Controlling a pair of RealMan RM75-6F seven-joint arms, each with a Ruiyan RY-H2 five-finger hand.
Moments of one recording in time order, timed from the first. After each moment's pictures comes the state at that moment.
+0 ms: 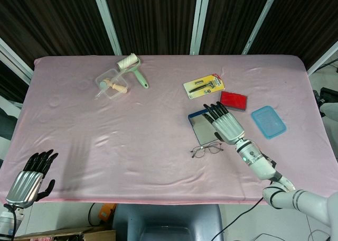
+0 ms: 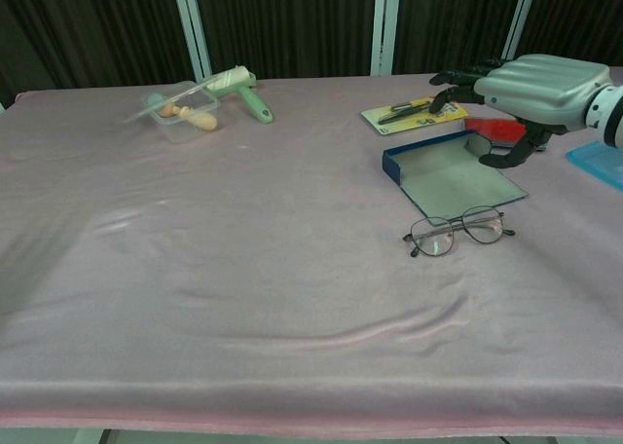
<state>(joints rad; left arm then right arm) -0.15 -1.13 0.06 -1.55 1.59 1.37 0.00 0.73 -1.45 0.09 -1.19 -1.44 0.97 -0.23</state>
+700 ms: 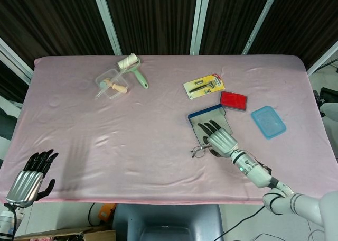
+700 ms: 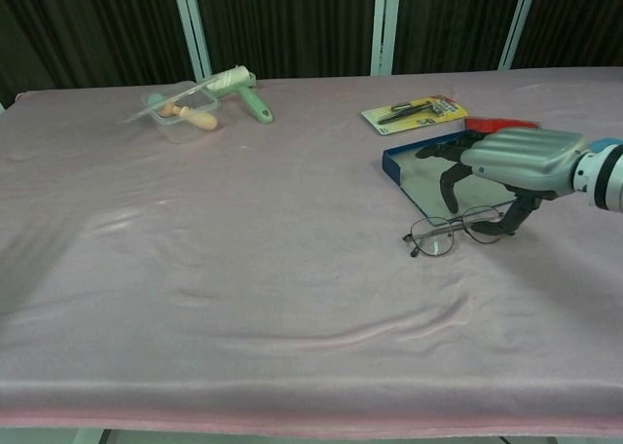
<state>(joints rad) -0.16 -1.13 0.06 -1.55 1.58 1.35 0.00 0.73 -1.52 0.01 -1.13 -1.51 0.89 -0.09</state>
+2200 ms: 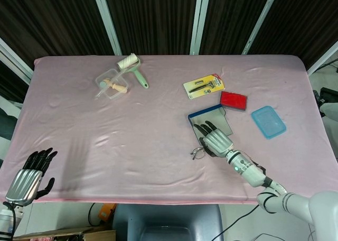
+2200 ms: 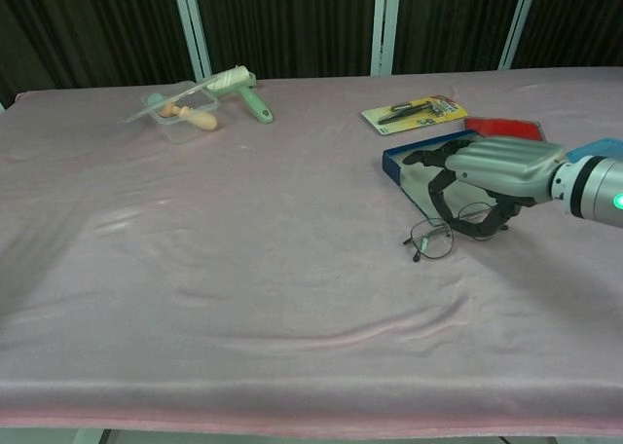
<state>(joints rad) -0.17 -1.12 0.05 -1.56 1.57 1.35 -0.01 0.74 -1.59 0.02 -1.06 -1.53 0.90 -0.02</state>
